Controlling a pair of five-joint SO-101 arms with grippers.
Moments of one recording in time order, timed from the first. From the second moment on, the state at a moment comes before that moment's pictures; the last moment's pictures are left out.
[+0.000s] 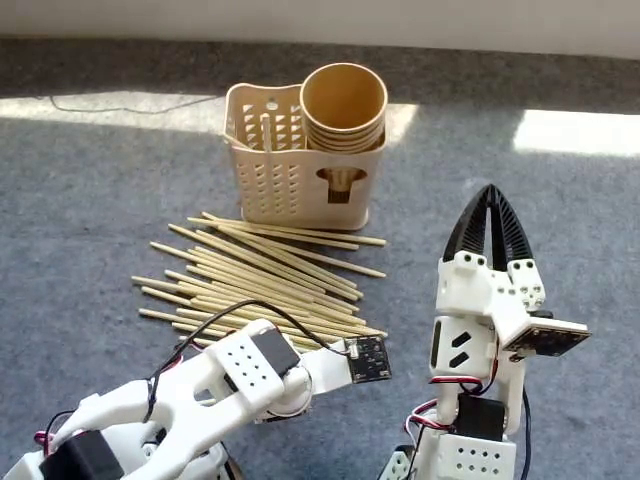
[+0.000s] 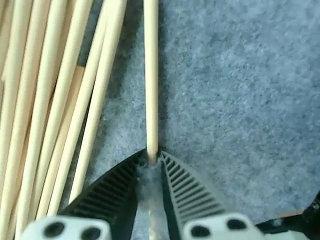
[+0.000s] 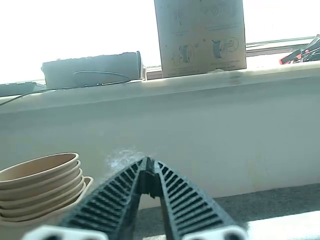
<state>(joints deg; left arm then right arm) 45.1 -29.1 65.0 63.3 -22.0 4.1 -104.3 96.2 -2.2 -6.1</state>
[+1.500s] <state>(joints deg) 35.2 -57.3 62.5 69.1 -22.3 4.0 -104.3 96.2 -2.2 -6.1</state>
